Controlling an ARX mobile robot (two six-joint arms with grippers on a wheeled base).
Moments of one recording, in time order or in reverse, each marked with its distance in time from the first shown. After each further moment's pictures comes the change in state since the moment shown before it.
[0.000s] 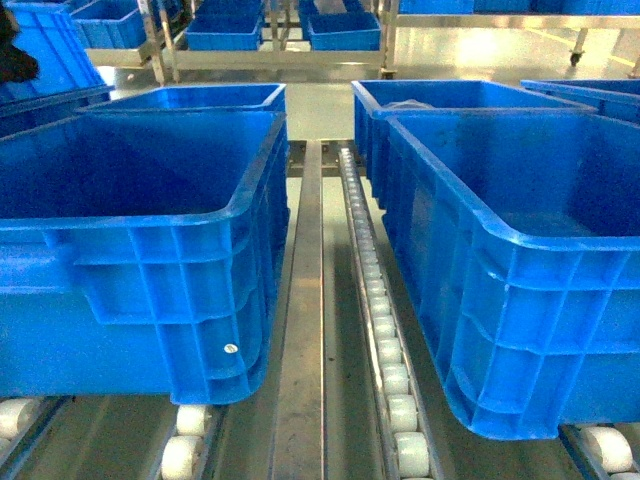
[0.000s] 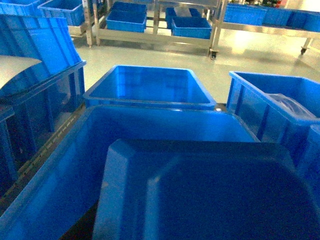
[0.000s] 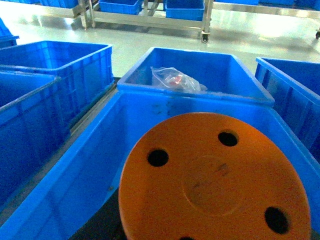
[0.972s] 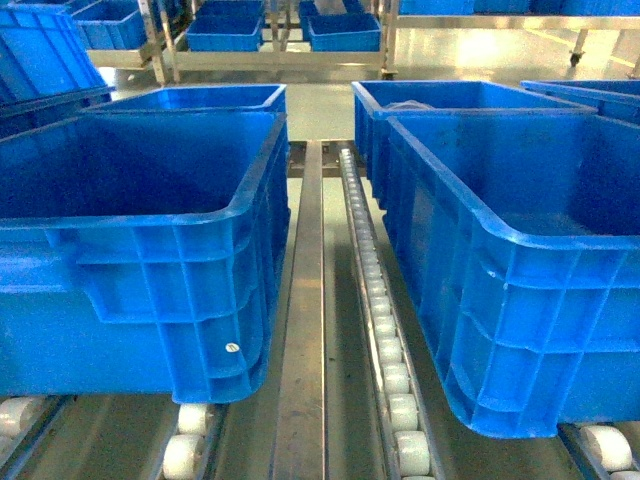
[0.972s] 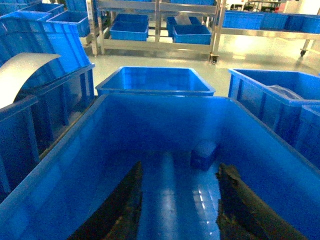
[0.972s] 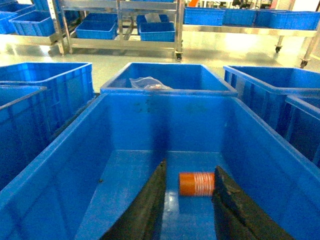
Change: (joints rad) left arm 0.009 -0.157 -0.299 0.178 0.002 0.036; right arm 0.015 -0.095 -0.279 0.288 0.130 0.048
